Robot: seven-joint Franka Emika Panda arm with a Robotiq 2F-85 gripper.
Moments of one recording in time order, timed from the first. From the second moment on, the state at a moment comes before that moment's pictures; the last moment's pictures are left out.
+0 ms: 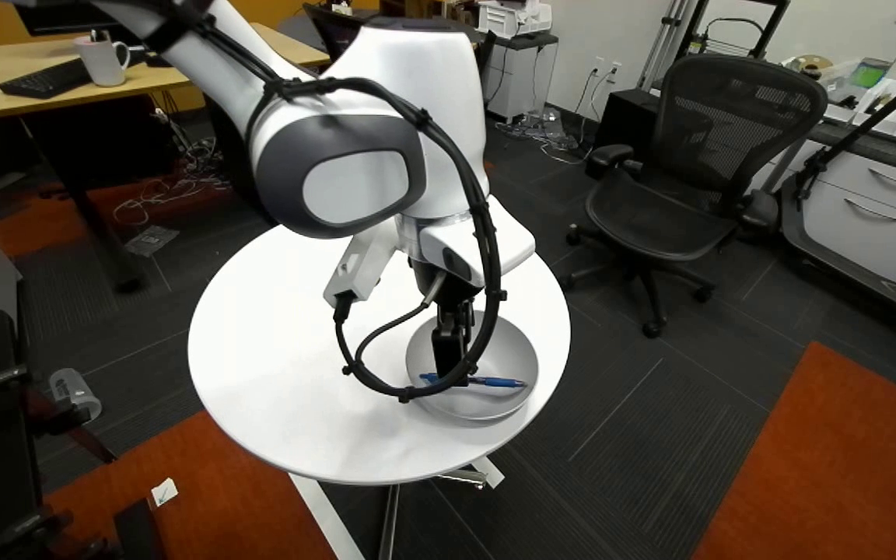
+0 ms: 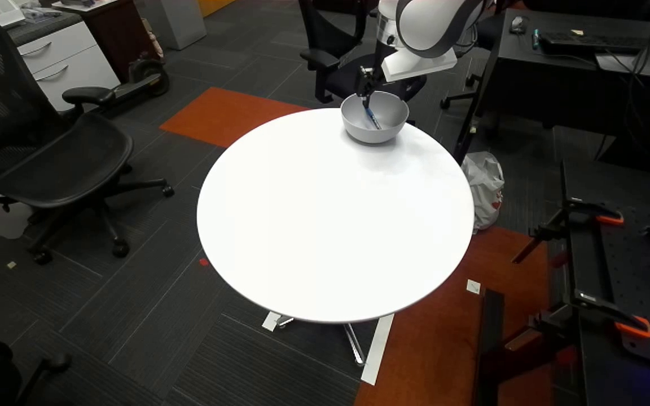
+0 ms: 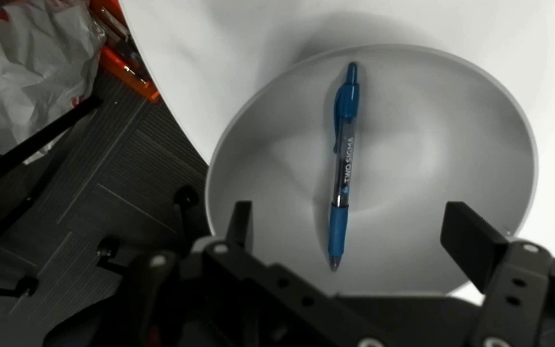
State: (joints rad) arm -0.14 0.58 -0.23 -1.93 -0.03 2.67 0.55
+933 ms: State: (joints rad) arm -0.17 0.80 -0.22 -1.70 0.08 2.62 0.45
